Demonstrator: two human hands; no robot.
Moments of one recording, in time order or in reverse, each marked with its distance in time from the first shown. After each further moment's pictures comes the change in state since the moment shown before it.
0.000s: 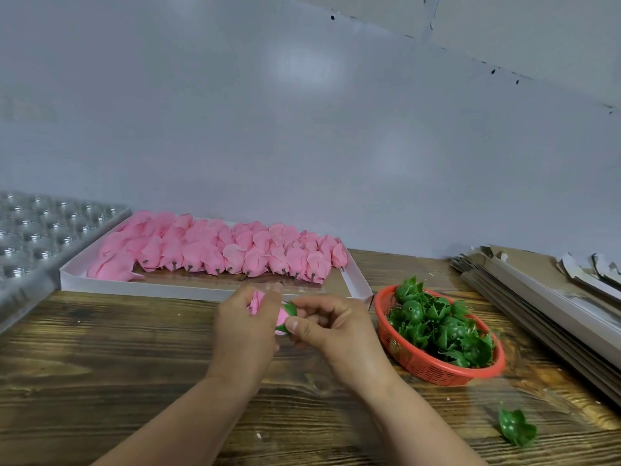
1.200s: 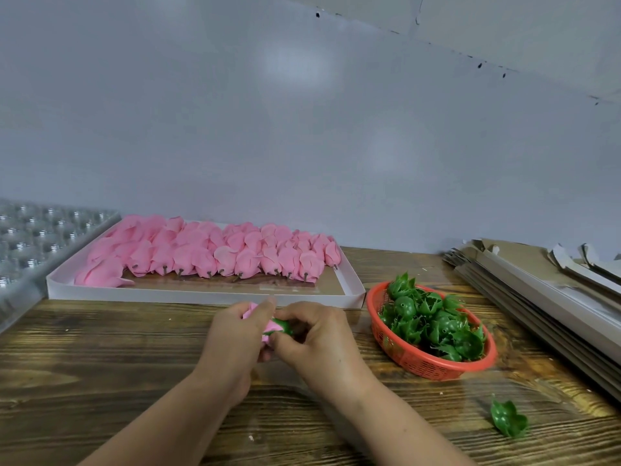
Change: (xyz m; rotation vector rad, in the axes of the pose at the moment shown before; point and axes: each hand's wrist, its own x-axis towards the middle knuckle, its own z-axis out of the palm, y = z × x) left_hand 0.002 0.002 -0.002 -0.083 -0.186 -0.318; right_hand -0.002 0.011 0.008 -0.427 -0.025 -0.135
